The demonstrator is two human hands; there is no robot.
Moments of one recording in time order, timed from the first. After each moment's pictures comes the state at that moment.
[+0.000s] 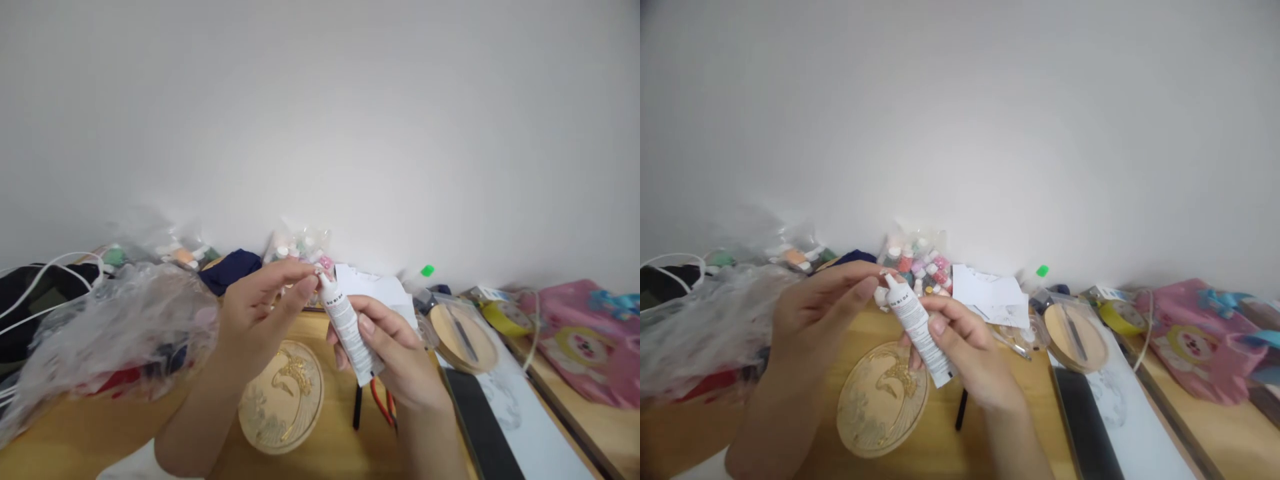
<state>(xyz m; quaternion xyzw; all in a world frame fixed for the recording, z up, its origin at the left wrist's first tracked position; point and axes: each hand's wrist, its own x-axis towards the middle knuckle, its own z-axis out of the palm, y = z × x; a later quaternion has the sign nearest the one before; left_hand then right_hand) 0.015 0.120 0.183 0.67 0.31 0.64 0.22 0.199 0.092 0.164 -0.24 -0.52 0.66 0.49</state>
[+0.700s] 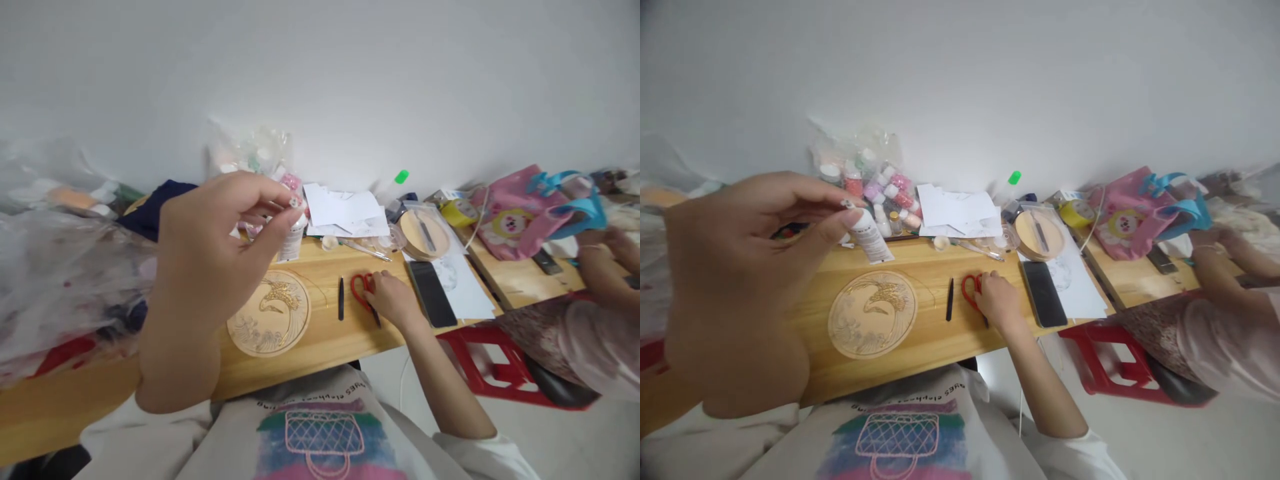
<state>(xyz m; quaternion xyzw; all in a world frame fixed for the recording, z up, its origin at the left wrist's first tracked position) 0.010 0.124 0.178 0.77 0.39 0.48 0.16 0.267 0.054 0.075 -0.81 -0.56 0.13 -0.10</state>
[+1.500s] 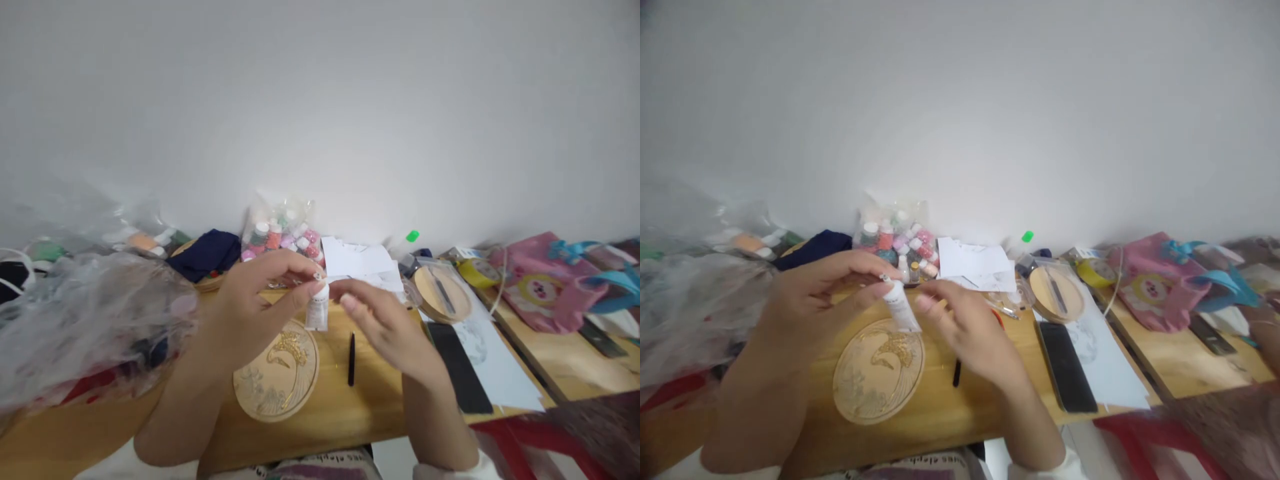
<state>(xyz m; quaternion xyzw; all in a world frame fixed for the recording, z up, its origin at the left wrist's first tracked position) 0.008 0.126 0.178 0.75 0.34 0.49 0.29 0.216 0.091 0.165 -0.57 -0.74 0.24 0.26</state>
